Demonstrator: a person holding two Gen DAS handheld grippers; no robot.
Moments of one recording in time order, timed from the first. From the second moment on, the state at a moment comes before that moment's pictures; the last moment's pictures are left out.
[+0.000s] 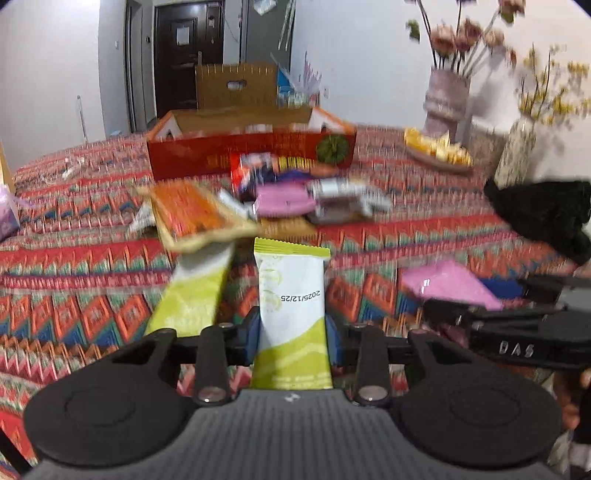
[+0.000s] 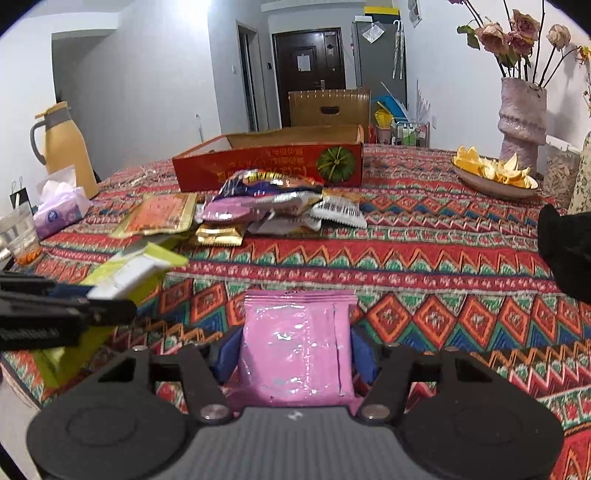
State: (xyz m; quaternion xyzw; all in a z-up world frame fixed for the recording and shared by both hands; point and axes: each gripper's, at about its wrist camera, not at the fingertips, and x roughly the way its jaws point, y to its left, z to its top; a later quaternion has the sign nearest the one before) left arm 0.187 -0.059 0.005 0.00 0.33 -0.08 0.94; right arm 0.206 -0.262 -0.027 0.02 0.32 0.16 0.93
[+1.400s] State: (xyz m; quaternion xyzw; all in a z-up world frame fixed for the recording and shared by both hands) left arm 0.538 0.077 0.064 -0.09 0.32 -0.03 0.94; right arm 0.595 -0.127 0.025 0.11 0.38 0.25 0.88
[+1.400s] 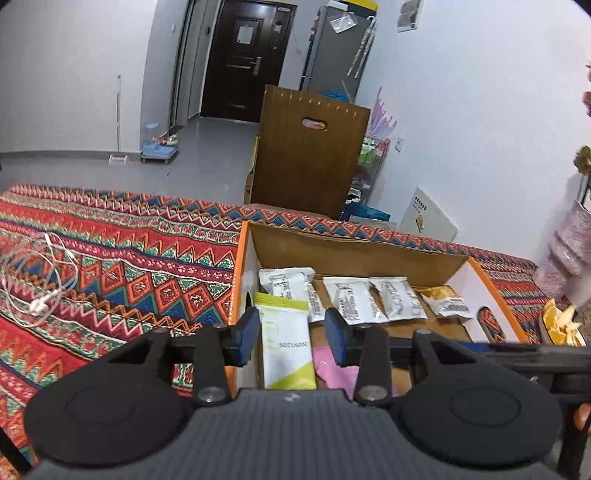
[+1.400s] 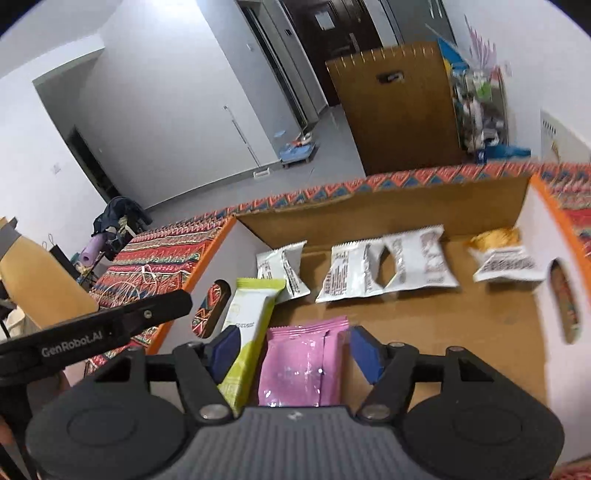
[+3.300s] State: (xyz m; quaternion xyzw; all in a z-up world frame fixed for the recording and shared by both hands) left arm 0.144 0.014 0.007 -0.07 0.35 -0.07 0.93; right arm 0.152 -0.272 -0.028 0.03 0.32 0.11 0.94
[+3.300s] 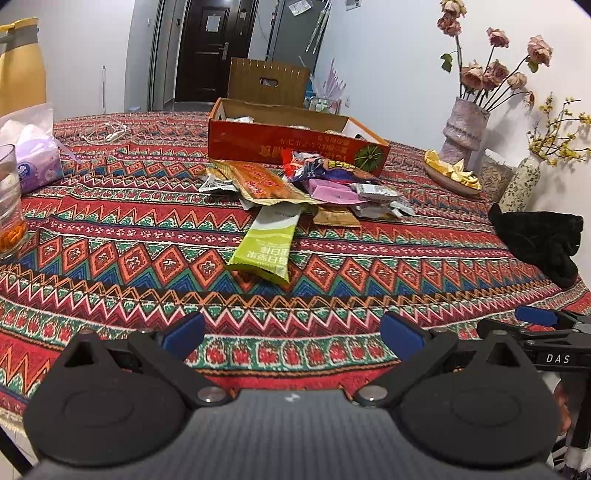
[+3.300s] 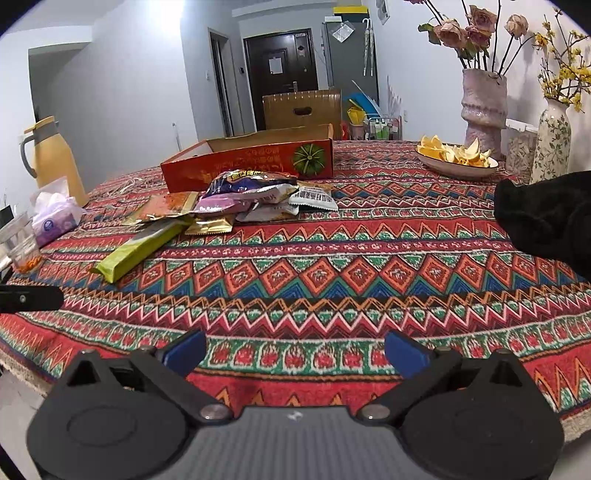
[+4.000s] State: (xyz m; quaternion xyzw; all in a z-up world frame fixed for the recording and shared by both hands) left arm 0.318 0.073 0.015 -0.02 0.29 -0.01 0.96; right arm 0.291 -0.252 -0.001 0.07 0.31 0.14 0.94
